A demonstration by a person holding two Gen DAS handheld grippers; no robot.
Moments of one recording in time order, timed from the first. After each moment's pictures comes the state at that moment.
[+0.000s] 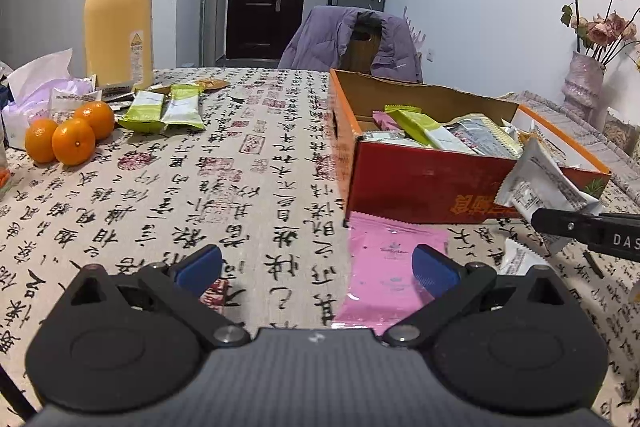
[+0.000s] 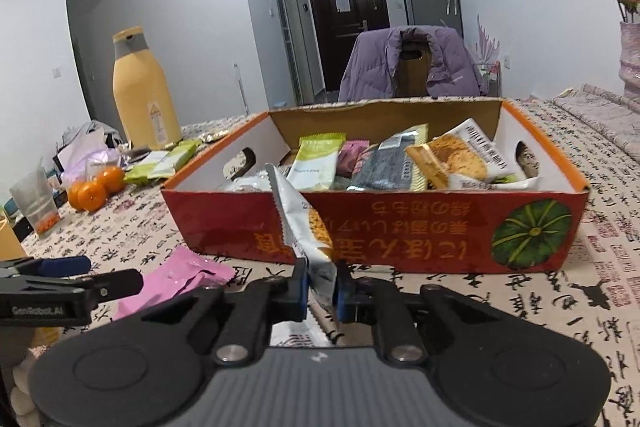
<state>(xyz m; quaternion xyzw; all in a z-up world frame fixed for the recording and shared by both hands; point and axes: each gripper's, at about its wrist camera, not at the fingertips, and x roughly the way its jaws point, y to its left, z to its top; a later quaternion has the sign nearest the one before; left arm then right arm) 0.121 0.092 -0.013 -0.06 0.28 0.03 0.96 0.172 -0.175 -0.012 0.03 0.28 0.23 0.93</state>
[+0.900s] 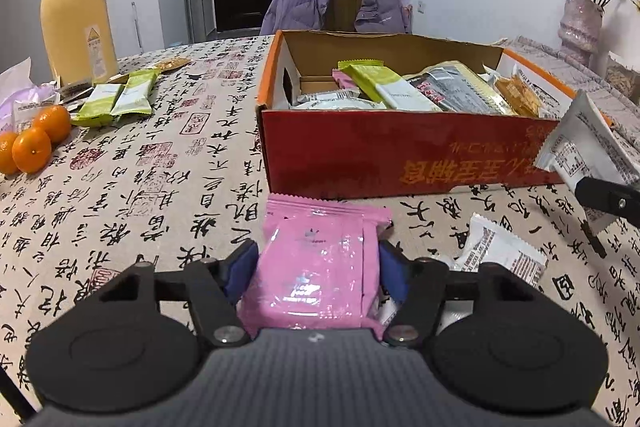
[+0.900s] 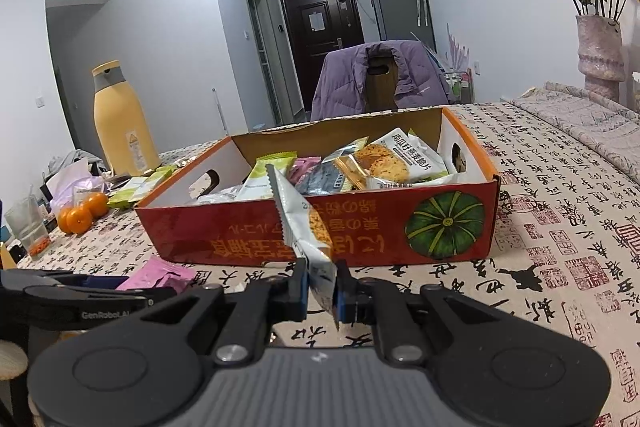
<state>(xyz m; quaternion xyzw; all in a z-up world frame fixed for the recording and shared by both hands) 0.155 0.031 -0.021 -0.01 0.34 0.04 0.94 0.155 -0.230 -0.010 0.06 0.26 0.20 0.94</state>
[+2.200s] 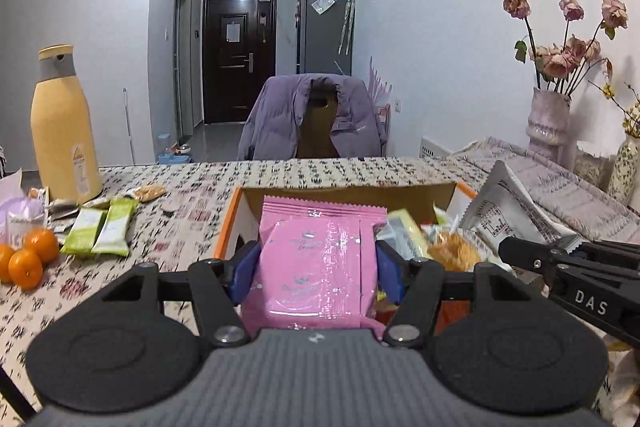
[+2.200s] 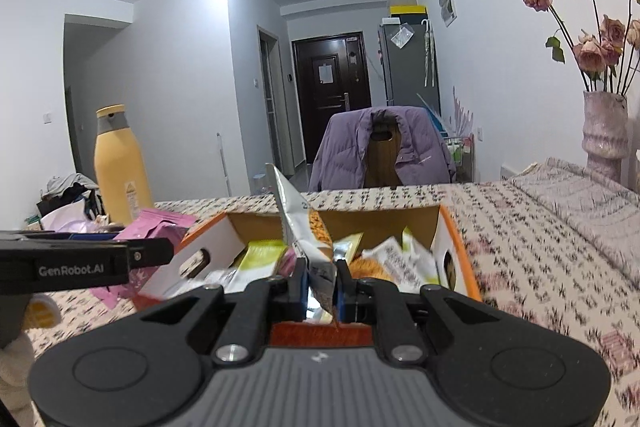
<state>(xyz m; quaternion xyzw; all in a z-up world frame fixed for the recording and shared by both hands) 0.172 -0.014 0.068 -0.01 0.19 0.02 0.98 0.189 -0.233 0.042 0.04 0.17 0.20 0.97</state>
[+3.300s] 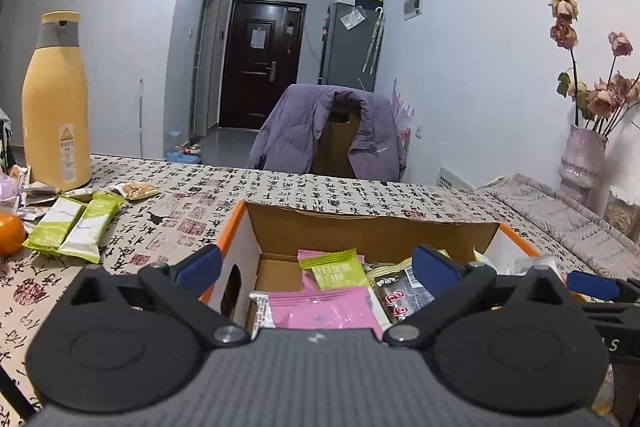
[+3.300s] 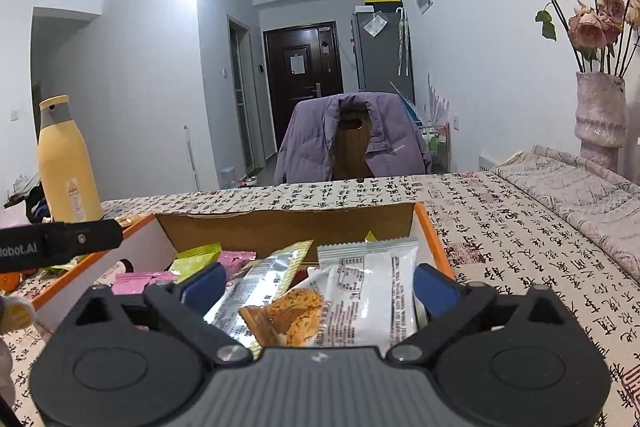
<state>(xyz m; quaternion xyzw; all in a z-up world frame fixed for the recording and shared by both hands) 0.244 0.010 0.039 -0.07 0.17 0.04 0.98 0.276 -0.232 0.008 0.04 0.18 0.16 0.97</state>
